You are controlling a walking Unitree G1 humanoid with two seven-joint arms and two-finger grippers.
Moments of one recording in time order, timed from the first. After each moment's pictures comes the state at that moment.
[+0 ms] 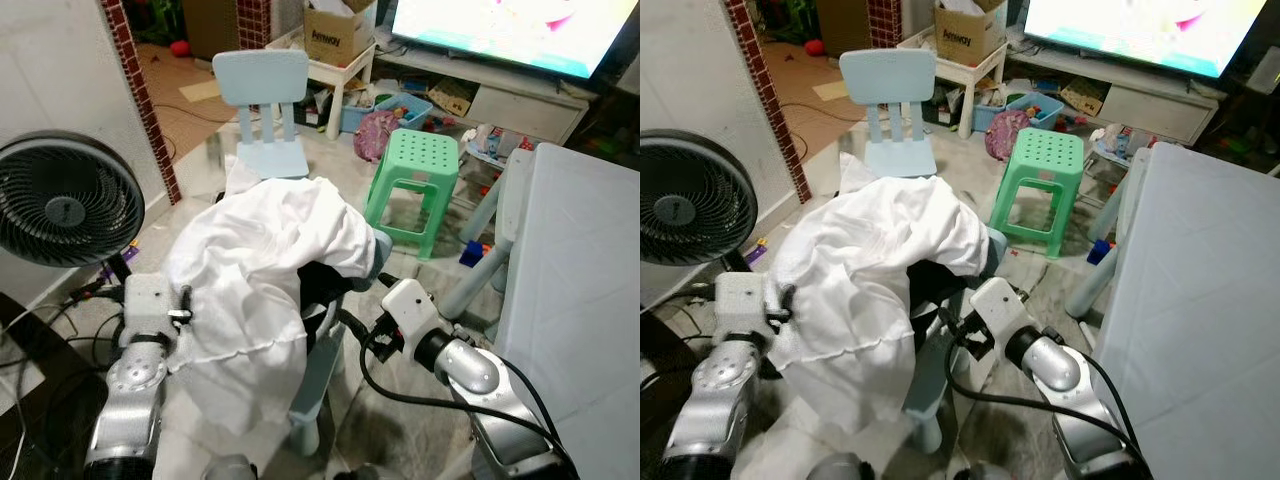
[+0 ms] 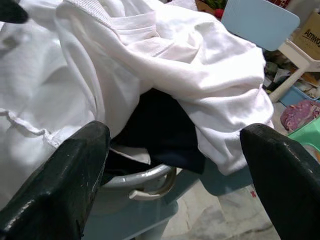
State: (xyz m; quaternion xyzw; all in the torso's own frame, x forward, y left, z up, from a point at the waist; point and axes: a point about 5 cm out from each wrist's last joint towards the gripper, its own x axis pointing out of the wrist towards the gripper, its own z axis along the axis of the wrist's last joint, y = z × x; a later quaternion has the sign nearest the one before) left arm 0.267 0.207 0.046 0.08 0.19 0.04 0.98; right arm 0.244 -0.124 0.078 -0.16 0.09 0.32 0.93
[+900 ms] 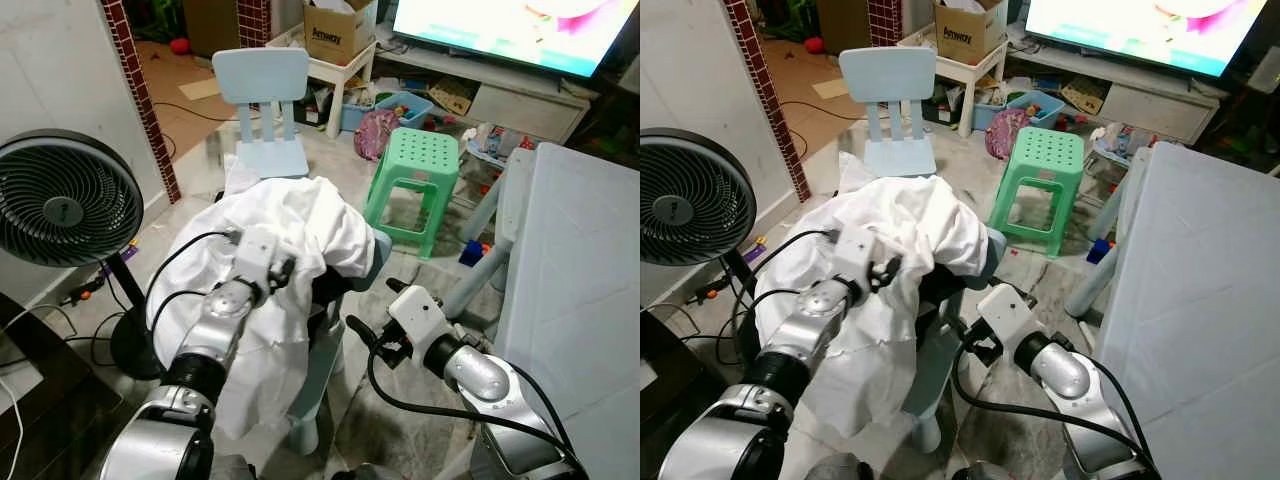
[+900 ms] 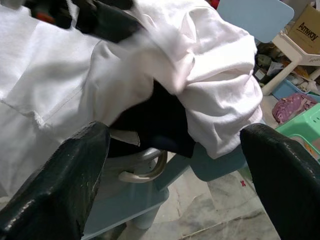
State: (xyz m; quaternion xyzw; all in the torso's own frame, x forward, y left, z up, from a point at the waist) left arm 0.333 0.088 0.063 0.11 0.14 -0.21 0.96; right arm 0.238 -0.135 0.076 -0.18 0.09 0.31 0.93
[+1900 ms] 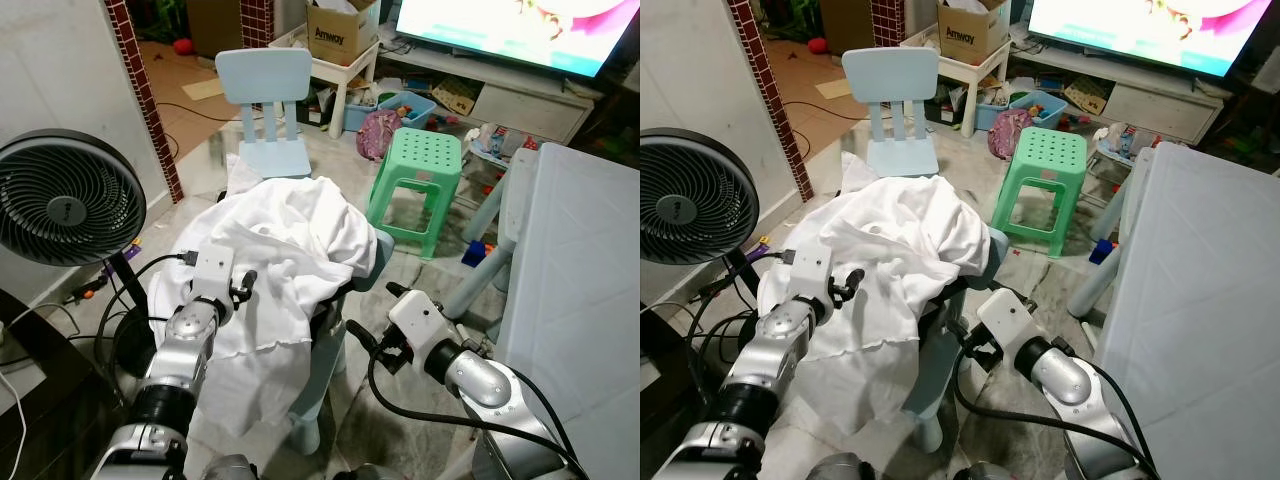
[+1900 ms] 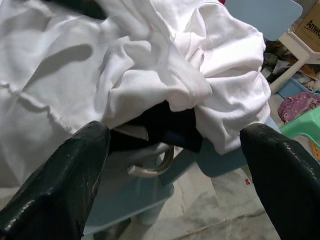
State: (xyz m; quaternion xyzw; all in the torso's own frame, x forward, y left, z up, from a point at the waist) left arm 0.321 0.154 0.058 0.06 0.18 -0.07 0.98; right arm 0.225 -0.138 0.075 -0.19 0.10 0.32 0.92
